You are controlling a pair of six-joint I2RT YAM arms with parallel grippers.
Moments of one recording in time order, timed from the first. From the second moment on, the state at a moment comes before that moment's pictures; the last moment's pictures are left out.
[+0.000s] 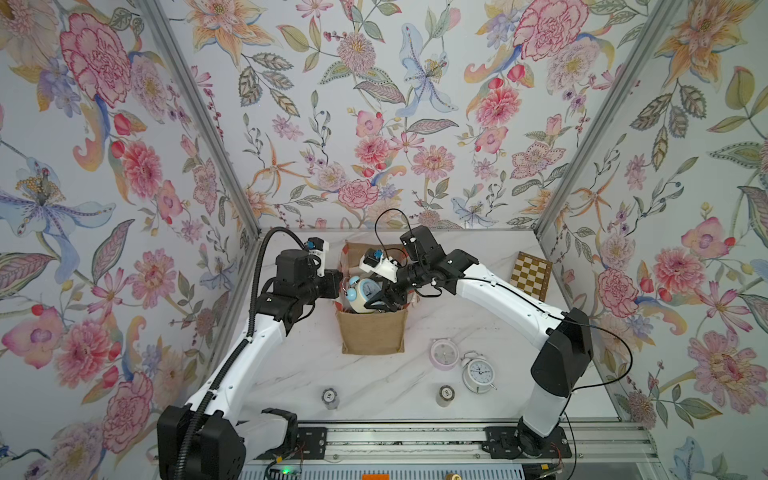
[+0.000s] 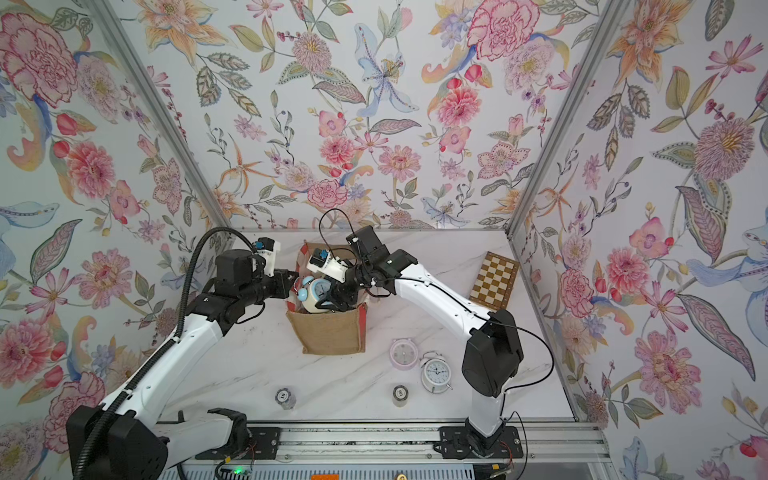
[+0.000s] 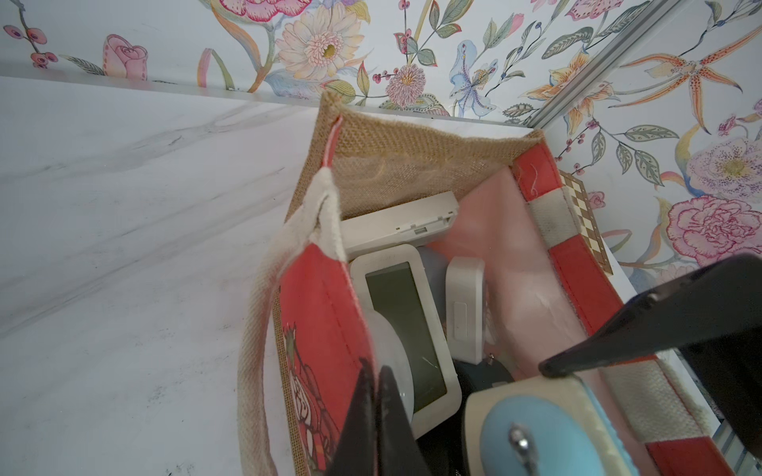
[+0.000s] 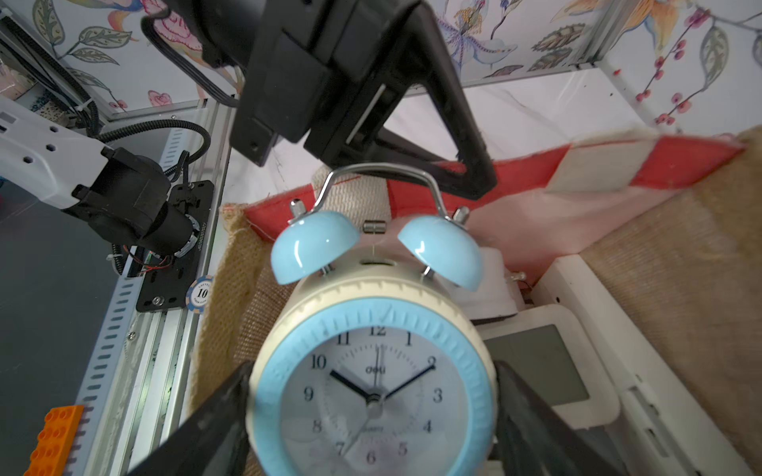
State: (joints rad) left arm -0.23 1.20 1.00 -0.36 0.31 -0.26; right arm 0.78 1.82 1.70 -0.67 -0.63 -0.45
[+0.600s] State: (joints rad) left arm -0.23 1.19 1.00 -0.36 0.31 -0.29; right arm 0.85 1.99 1.85 -0.95 -0.39 -0.62
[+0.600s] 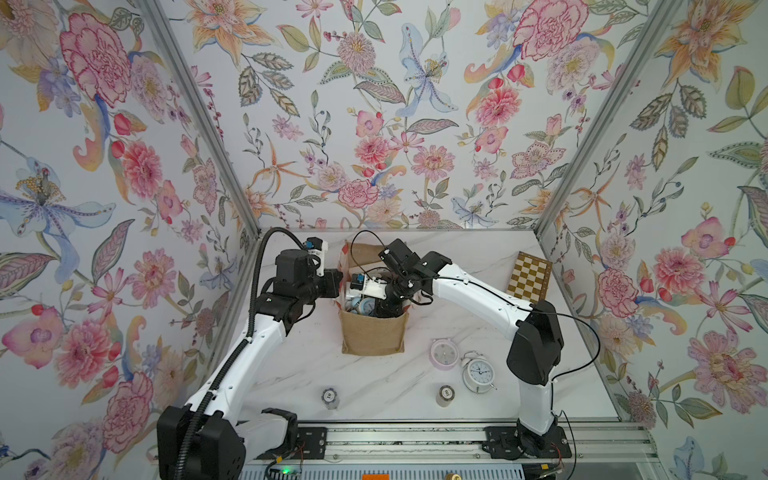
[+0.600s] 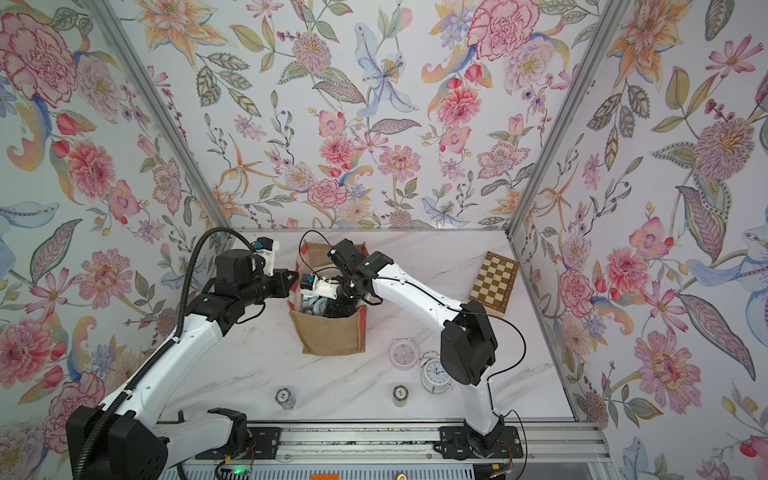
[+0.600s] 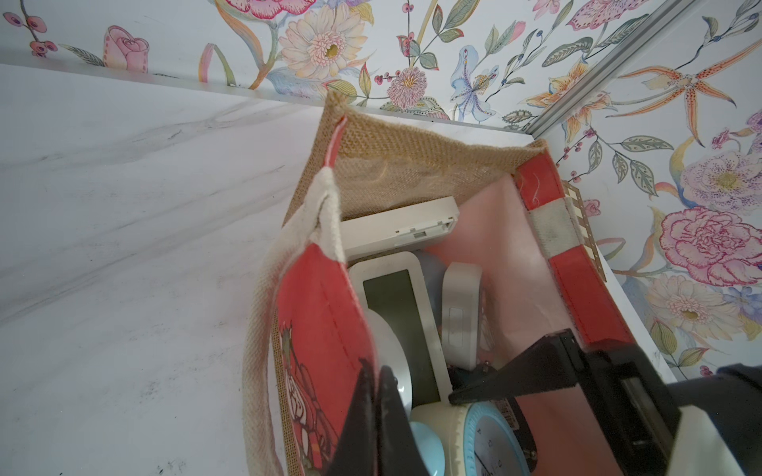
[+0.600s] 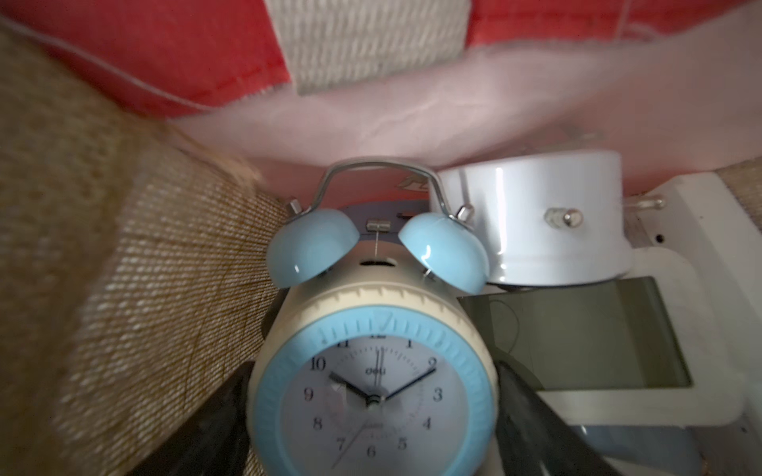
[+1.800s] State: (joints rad) left arm -0.23 1.19 0.99 -0.35 0.30 -0.29; right arm 0.82 1.98 1.90 -1.05 -0.50 -0.72
